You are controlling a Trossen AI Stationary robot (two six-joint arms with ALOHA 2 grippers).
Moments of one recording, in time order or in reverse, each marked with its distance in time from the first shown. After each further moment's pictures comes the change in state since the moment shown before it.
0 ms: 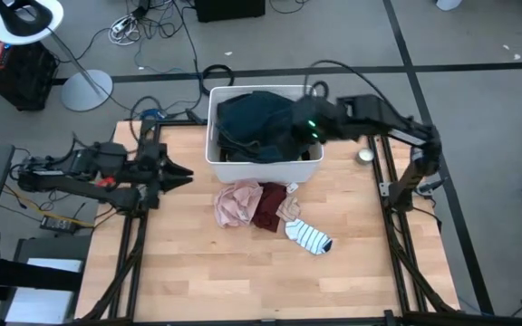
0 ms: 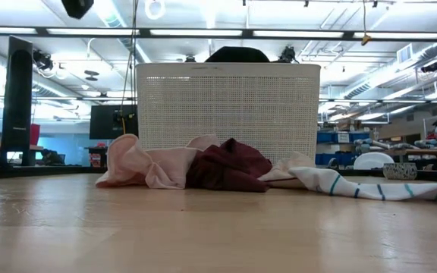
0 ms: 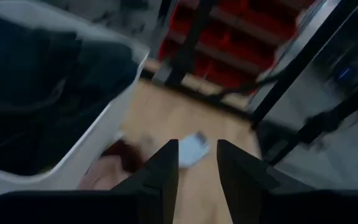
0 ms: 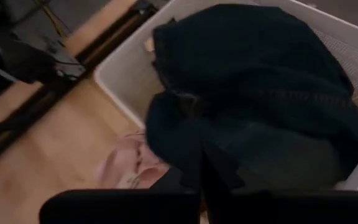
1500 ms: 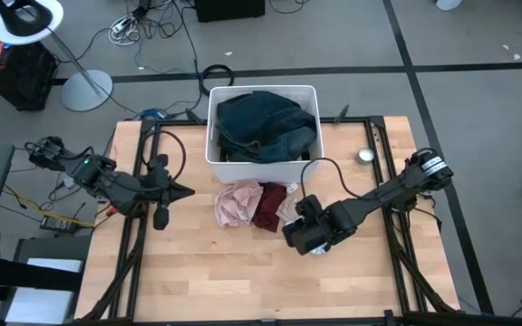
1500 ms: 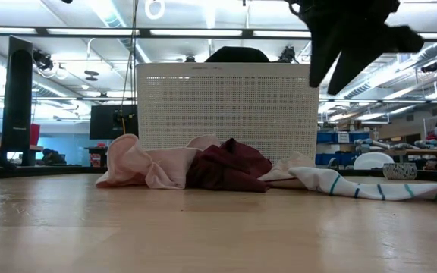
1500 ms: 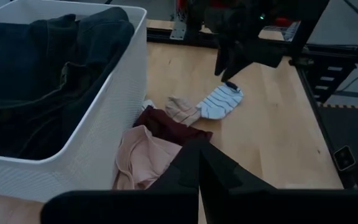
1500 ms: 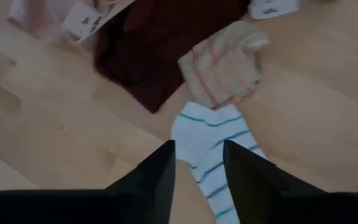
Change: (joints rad) left arm -0.372 0.171 0.132 -0.265 -0.390 0.077; right arm 0.518 -0.017 -0.848 0.345 0.041 0.866
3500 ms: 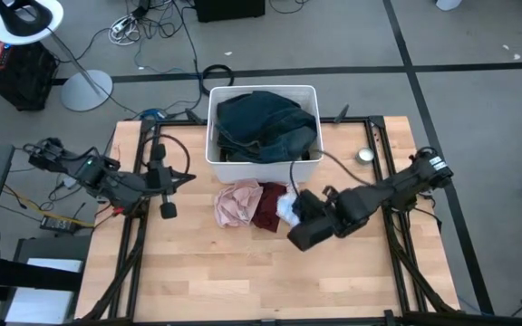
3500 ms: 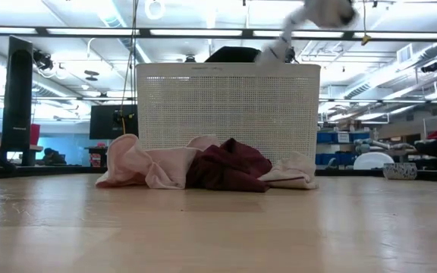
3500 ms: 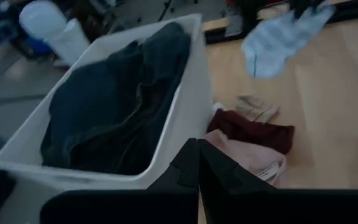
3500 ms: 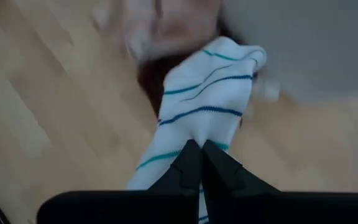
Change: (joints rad) left arm 0.044 0.020 -0.002 -0.014 -0.203 0.284; right arm -0.008 0.002 0.341 -0.291 0.040 -0.455
